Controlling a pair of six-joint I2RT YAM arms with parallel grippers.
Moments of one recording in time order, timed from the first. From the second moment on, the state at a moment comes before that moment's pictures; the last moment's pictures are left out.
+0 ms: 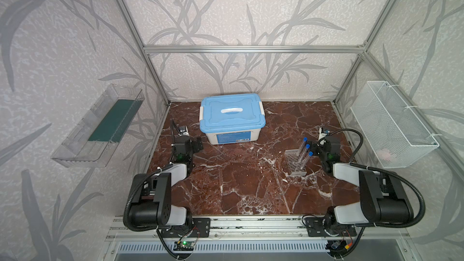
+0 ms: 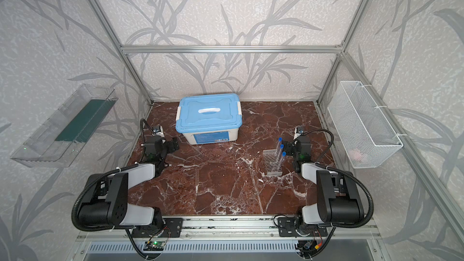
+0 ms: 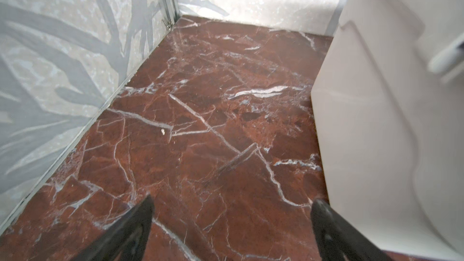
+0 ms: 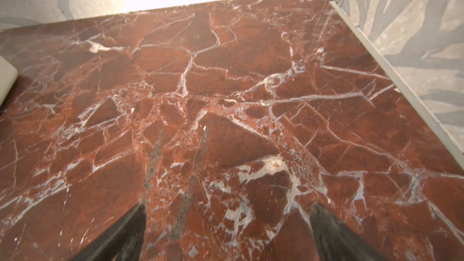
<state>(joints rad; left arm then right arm) 0.05 1.42 0.47 0.49 -0.18 -0.11 -0.03 1.44 0.46 0.46 0.03 0.10</state>
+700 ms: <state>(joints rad) 0.05 1.56 0.38 0.82 -0.11 -0.07 0.03 1.44 0.34 0.75 0.05 0.03</state>
